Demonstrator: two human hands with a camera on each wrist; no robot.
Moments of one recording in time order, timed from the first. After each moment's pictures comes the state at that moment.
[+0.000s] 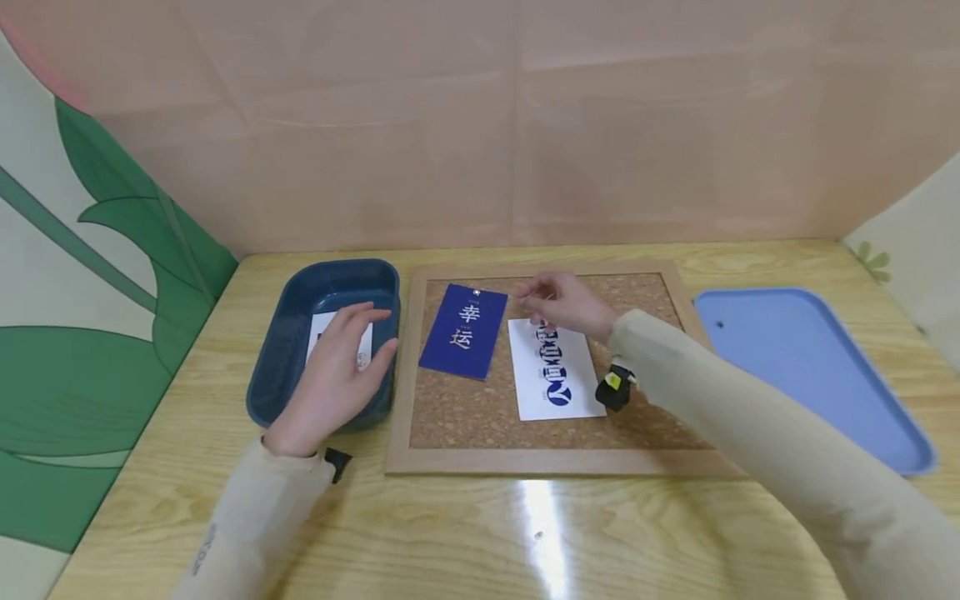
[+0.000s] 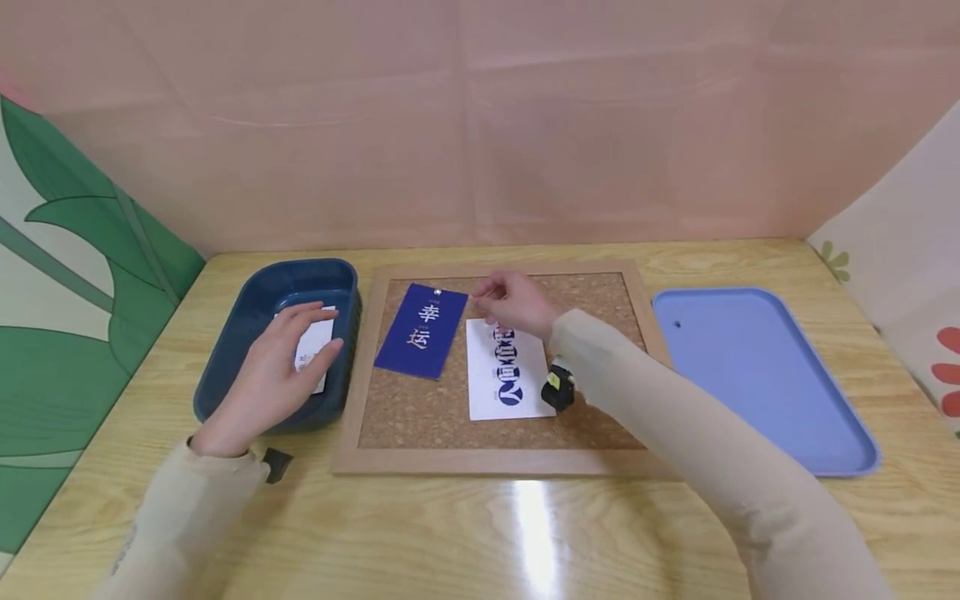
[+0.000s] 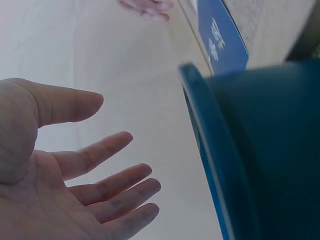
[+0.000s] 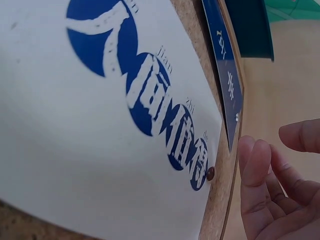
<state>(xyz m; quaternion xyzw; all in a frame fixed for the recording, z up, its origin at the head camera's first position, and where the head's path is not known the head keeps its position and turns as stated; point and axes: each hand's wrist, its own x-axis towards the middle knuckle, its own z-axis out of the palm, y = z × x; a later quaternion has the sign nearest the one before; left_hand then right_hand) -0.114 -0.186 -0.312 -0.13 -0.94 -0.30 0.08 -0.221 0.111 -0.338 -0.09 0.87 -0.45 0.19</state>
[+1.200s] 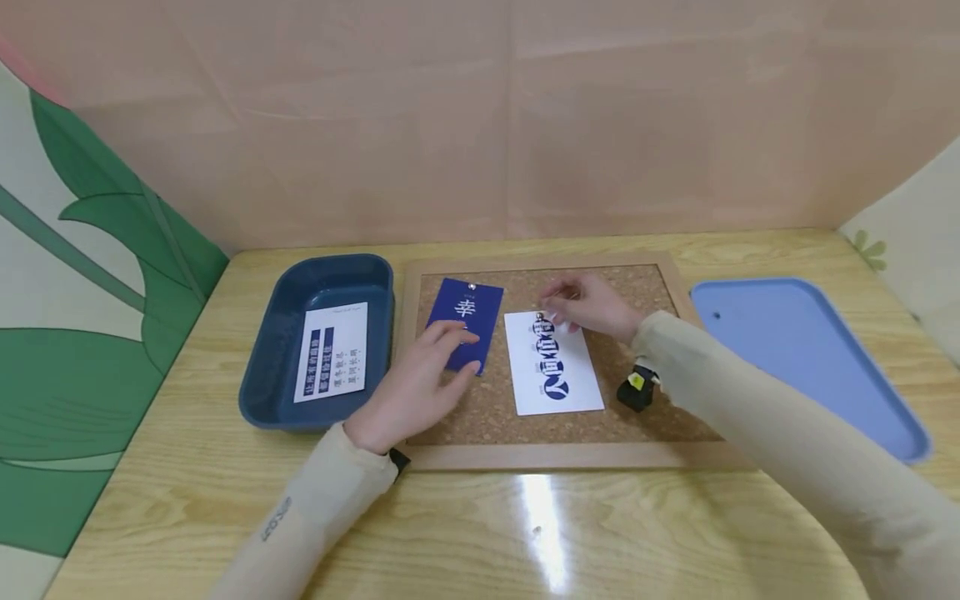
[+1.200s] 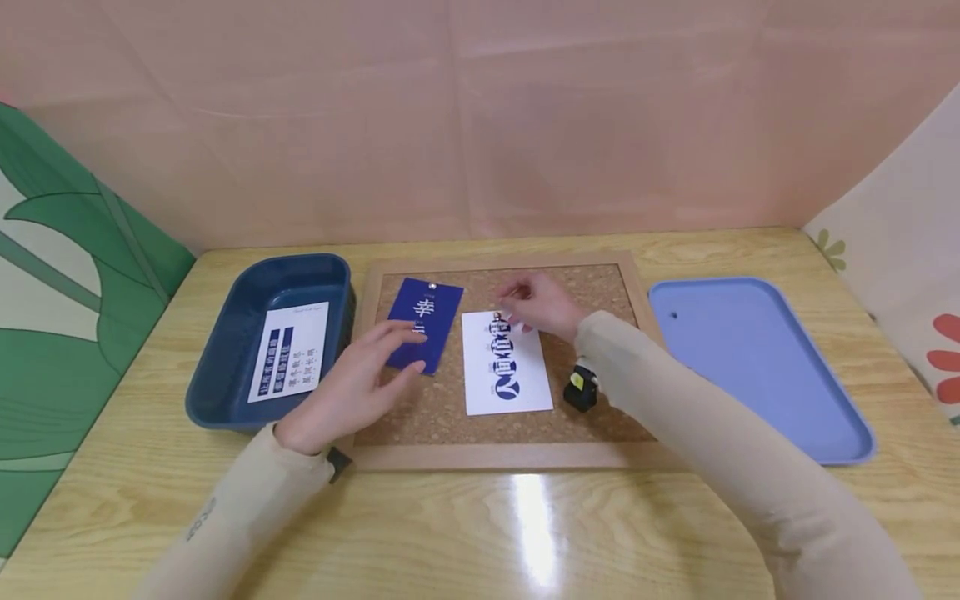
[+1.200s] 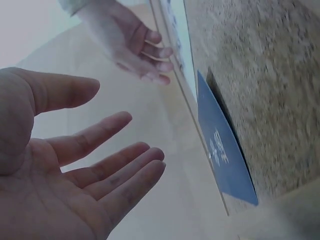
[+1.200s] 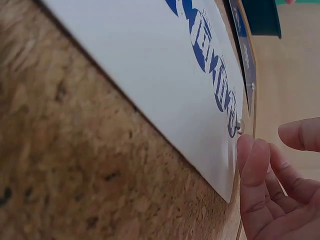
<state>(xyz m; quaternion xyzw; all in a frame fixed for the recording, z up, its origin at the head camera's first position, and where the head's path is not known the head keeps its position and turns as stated) -0.113 -0.119 -0.326 -0.25 -0.92 -0.31 0.00 -0.212 0.141 -0.344 -0.10 0.87 -0.45 0.18</state>
